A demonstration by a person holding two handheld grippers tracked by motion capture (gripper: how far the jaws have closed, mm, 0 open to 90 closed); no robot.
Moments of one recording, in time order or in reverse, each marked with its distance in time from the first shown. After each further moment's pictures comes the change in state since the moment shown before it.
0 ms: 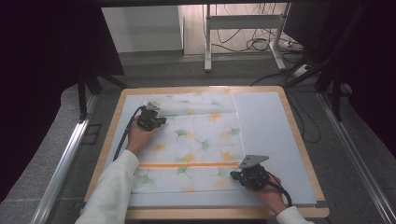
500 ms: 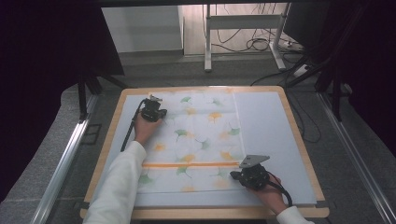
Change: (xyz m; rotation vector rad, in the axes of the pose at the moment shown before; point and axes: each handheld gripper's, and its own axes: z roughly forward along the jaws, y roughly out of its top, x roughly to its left) left arm 0.015 0.023 0.023 -0.016 0.080 -0.086; right arm -0.001 -0.001 0.000 -0.006 0.005 0.009
